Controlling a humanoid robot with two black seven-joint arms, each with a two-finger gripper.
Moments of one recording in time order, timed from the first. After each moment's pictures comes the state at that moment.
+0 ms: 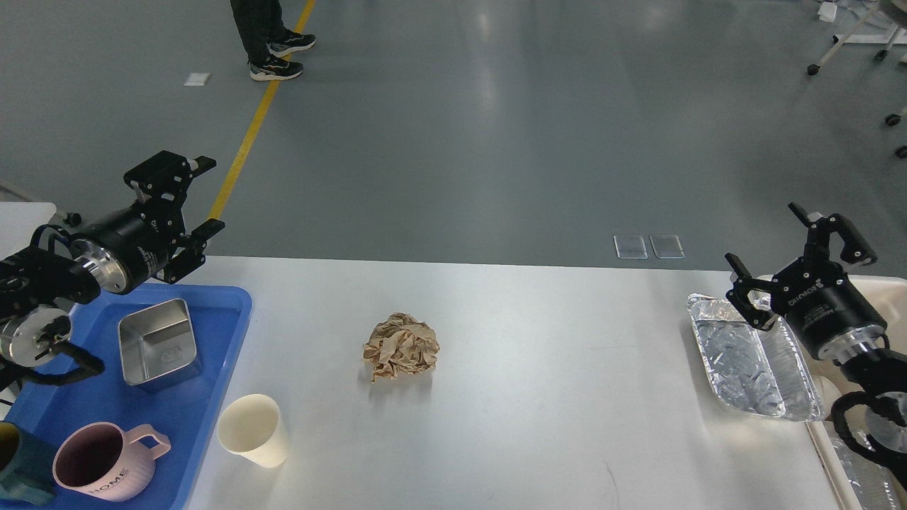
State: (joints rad) left arm -0.62 0.76 -0.65 -1.32 0.18 0.00 -0.06; right arm 0.08 -0.59 1.31 1.39 -0.11 0.20 0.13
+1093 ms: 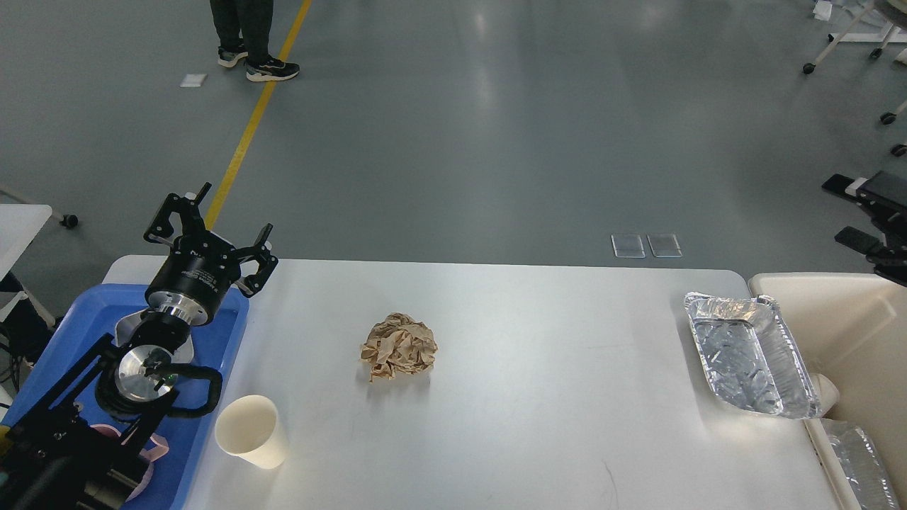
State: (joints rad) left arm -0.33 0.25 -1.15 -1.16 0.08 -0.11 -0.15; right arm 0.17 -1.12 1.23 1.44 -0.80 0.39 0.14
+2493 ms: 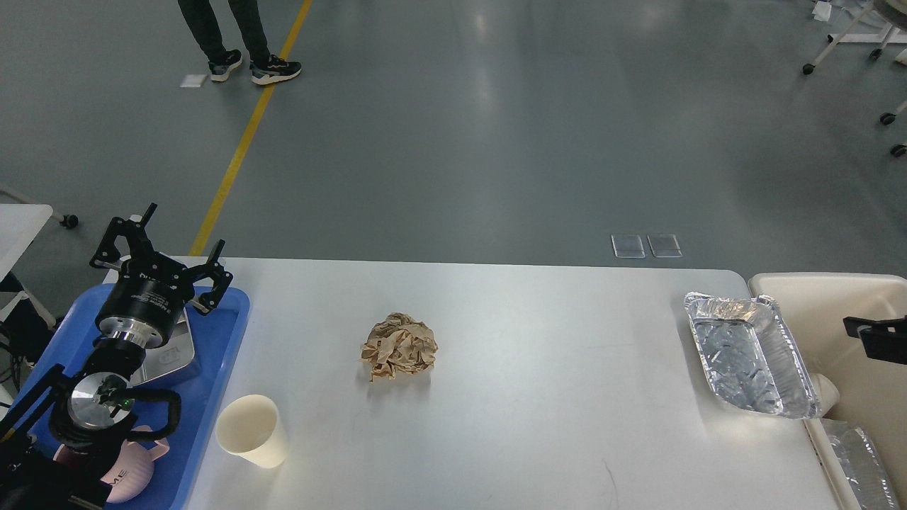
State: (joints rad) left arm -0.23 0.29 -1.26 -1.16 0.08 -0.17 -0.17; right arm 0.19 -1.54 0.92 1.80 -1.64 0.31 0.14
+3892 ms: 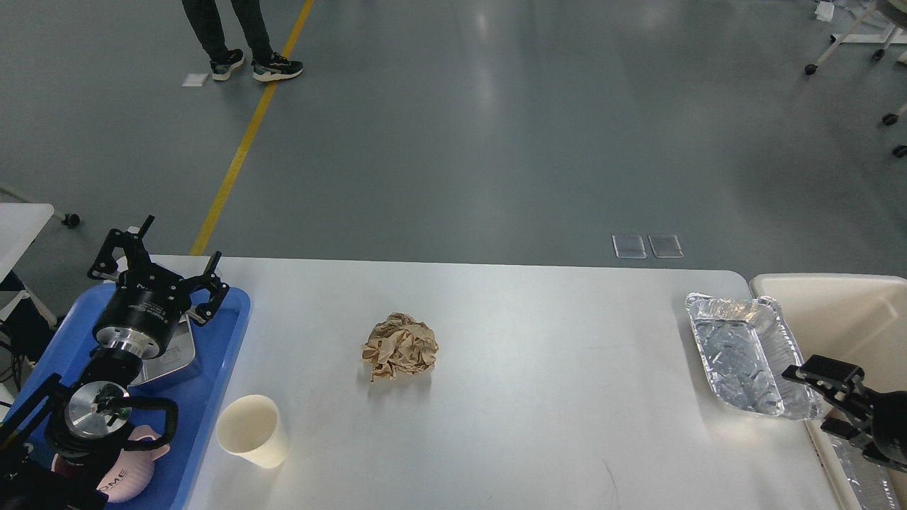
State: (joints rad) left arm -0.20 0.29 -1.27 -1.16 0.08 -0.15 -0.16; right arm 0.15 -1.08 0.71 1.40 -0.67 0.23 -0.02
